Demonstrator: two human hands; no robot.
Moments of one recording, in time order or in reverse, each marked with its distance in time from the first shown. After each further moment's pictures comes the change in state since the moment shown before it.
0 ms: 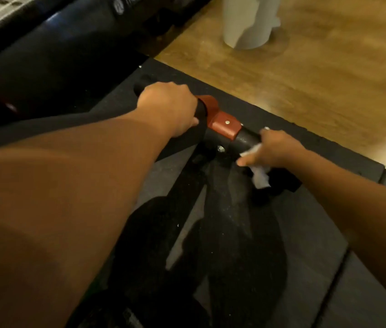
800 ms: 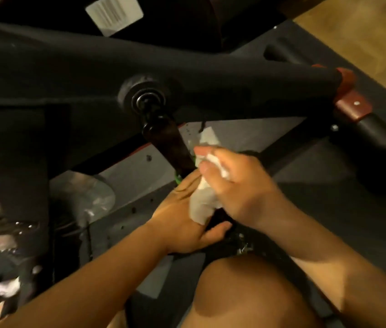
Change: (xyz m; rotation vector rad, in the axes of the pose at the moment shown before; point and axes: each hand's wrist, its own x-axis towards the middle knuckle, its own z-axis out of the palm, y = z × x) left_hand -0.341 0.010 0.083 -0.708 0.129 0.027; right_hand -0.264 -0.178 0.044 0.652 -0.311 -0.825
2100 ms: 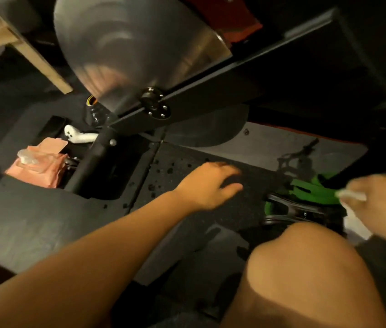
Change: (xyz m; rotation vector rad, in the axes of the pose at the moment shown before) left_hand -0.169 -0.042 0.019 -0.473 0.366 -0.765; right_hand 0.033 -0.051 0.021 -1.361 -0.298 -0.013
